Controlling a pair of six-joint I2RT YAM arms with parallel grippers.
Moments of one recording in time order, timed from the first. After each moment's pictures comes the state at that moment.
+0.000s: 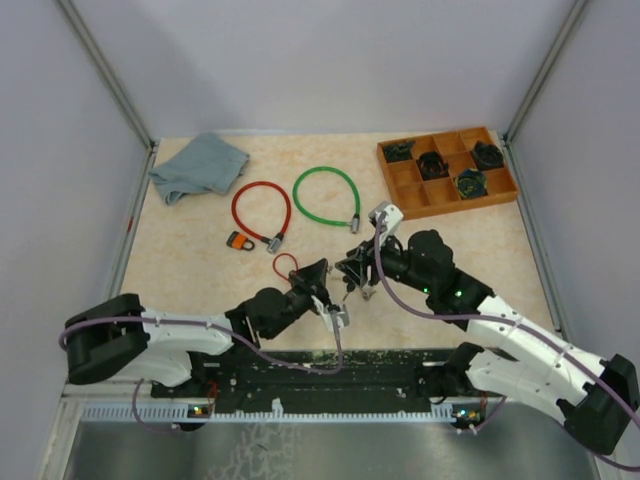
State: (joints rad) left arm -1.21 1.33 0.37 0.90 -0.38 1.12; right arm 0.78 0.85 0.66 -0.04 -0.19 0.24
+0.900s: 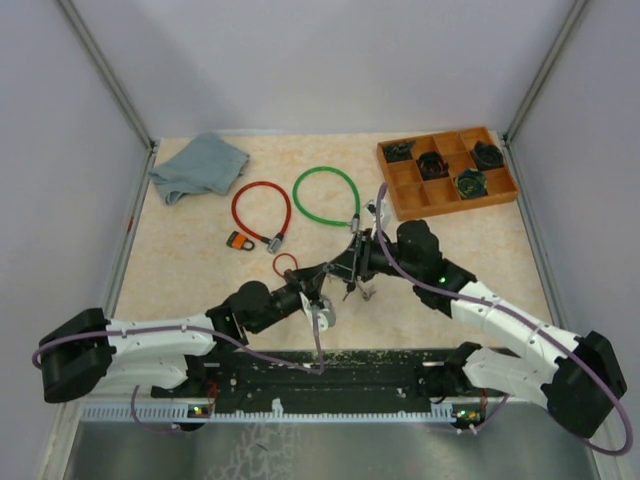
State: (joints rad) left arm -1.15 1.13 0.37 0.73 -0.15 0.93; right arm 0.71 1.01 0.66 0.08 -0.43 0.69
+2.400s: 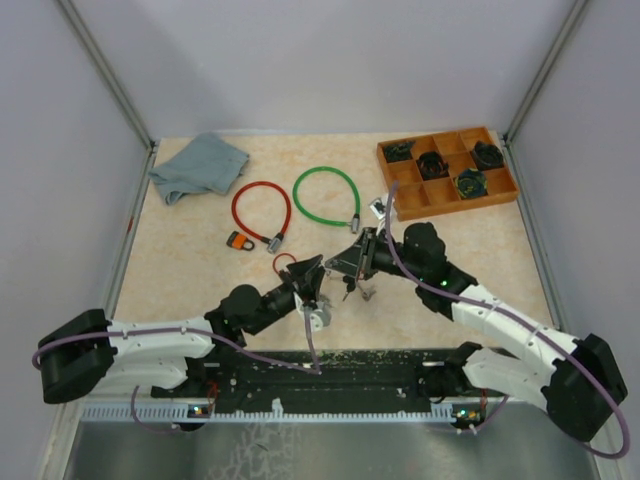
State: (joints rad) left arm -1.15 1.12 0.33 0.87 -0.17 0.96; right arm 0.68 1.01 0.61 0.22 -0.48 0.80
